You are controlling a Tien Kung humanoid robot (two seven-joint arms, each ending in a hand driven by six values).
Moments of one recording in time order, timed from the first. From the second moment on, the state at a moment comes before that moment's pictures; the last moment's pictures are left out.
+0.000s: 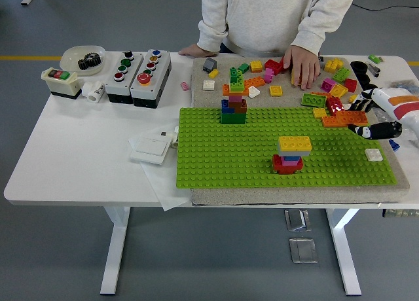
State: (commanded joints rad) left arm -0.13 0.04 -0.79 -0.18 1.07 -0.05 0.27; right arm 0.61 -0.62 0.91 1.09 -1.85 -0.10 0.22
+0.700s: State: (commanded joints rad) left arm -0.13 0.04 -0.79 -0.18 1.07 -0.05 0.27; right arm 0.62 -0.63 0.87 1.46 -1.86 0.10 -0.08
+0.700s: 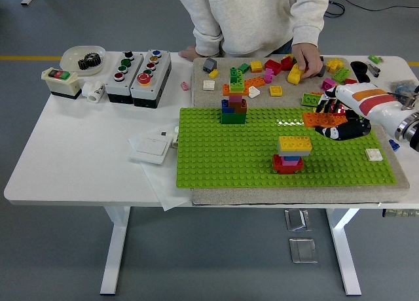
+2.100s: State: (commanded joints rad) left arm -0.13 0.04 -0.81 -0.18 1.08 -0.05 0.28; right arm 0.63 -0.58 0.78 1.55 -1.96 0.13 -0.21
